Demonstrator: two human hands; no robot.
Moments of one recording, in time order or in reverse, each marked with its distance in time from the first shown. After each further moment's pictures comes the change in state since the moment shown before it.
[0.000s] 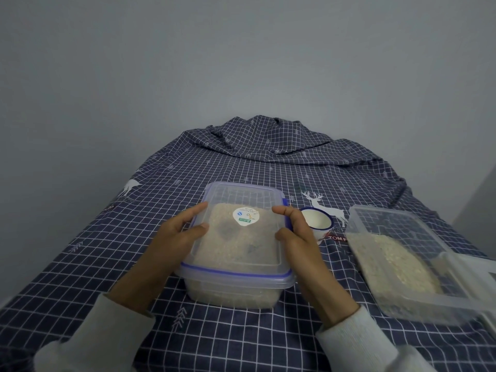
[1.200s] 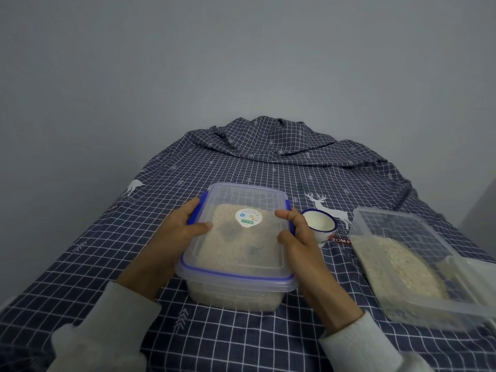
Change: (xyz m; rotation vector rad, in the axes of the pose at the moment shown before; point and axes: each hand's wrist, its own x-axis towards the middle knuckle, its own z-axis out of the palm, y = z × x) left_hand 0.021 -0.006 -0.005 -0.100 -0.051 -0.033; right_hand -0.004 0.001 0.001 -0.035 -0.015 -0.029
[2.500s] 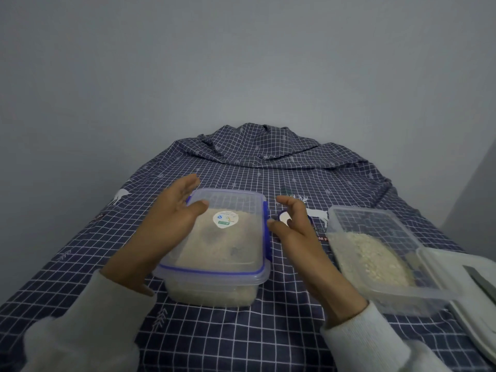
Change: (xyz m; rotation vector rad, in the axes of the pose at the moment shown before) left_hand -0.028 0.061 0.045 0.303 0.054 0.286; right_hand -0.012 -0.024 -0.046 0.024 -0.041 -0.116
